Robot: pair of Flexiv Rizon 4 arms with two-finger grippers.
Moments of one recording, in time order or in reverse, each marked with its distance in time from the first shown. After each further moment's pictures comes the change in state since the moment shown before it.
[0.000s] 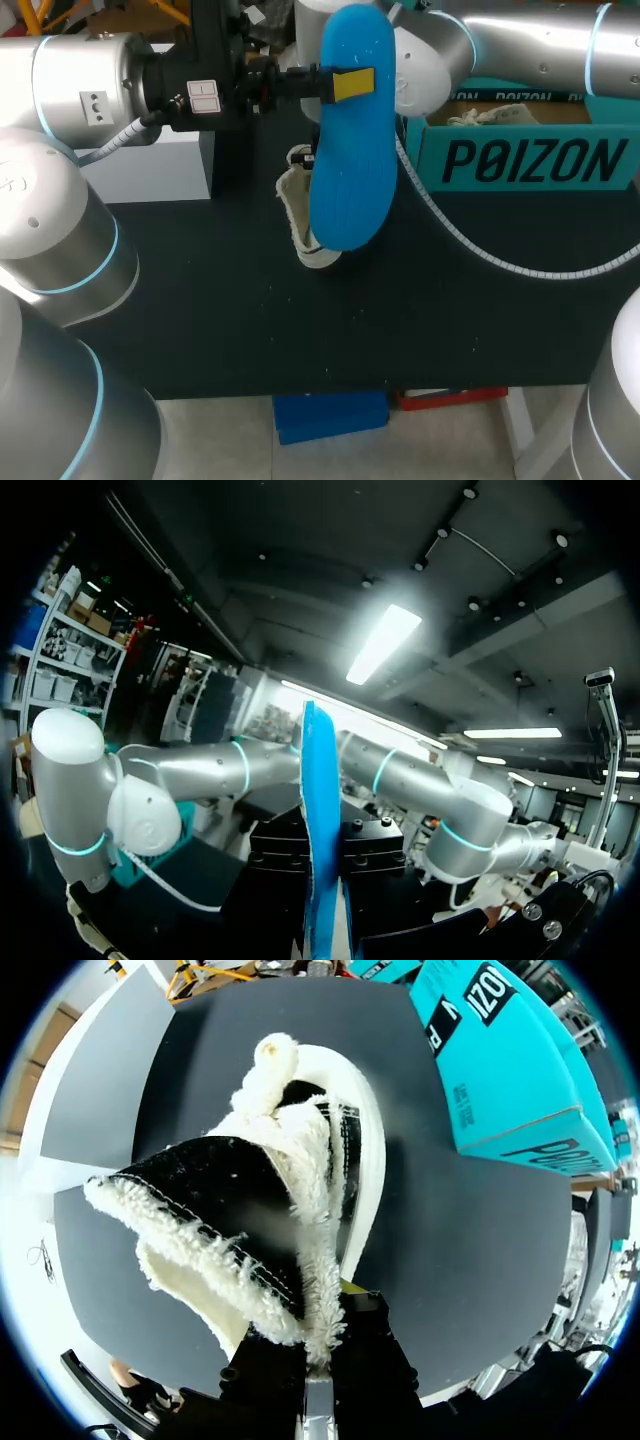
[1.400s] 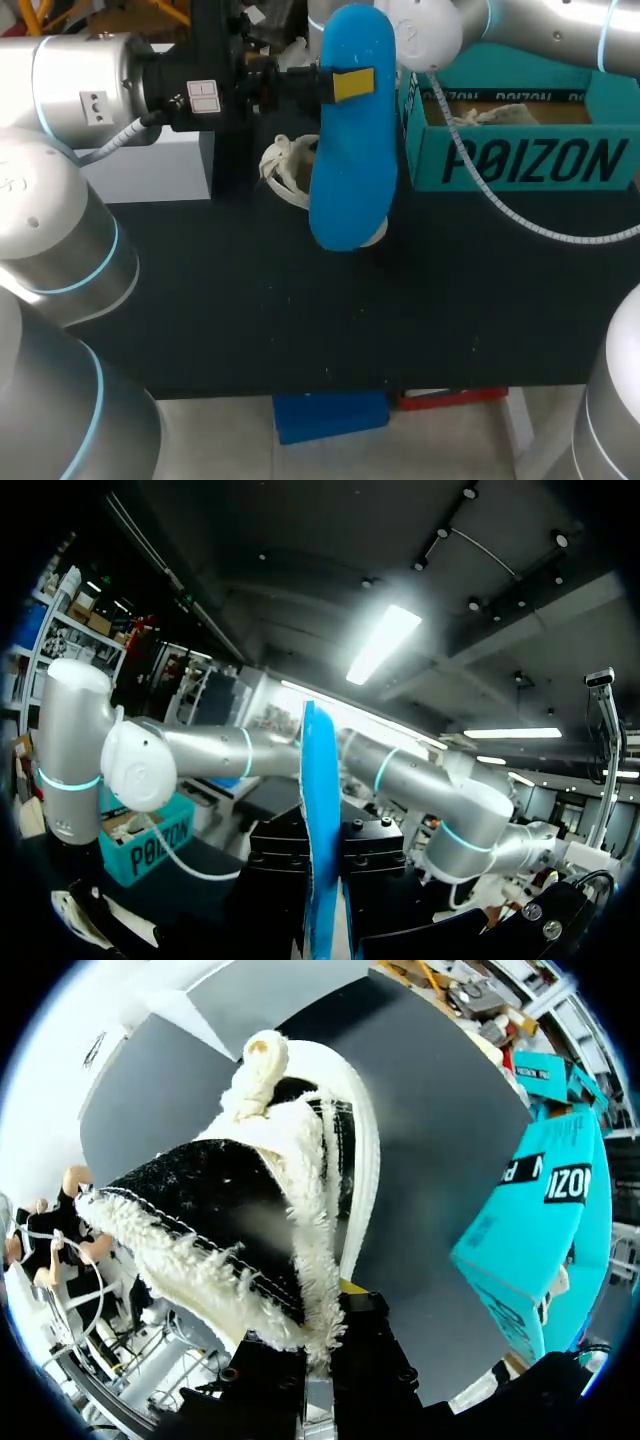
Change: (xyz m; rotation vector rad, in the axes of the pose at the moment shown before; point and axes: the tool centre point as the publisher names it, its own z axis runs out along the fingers) left arm 0.000 0.000 0.000 0.000 0.000 0.000; right arm -0.019 0.010 -0.051 0.078 0.049 -0.769
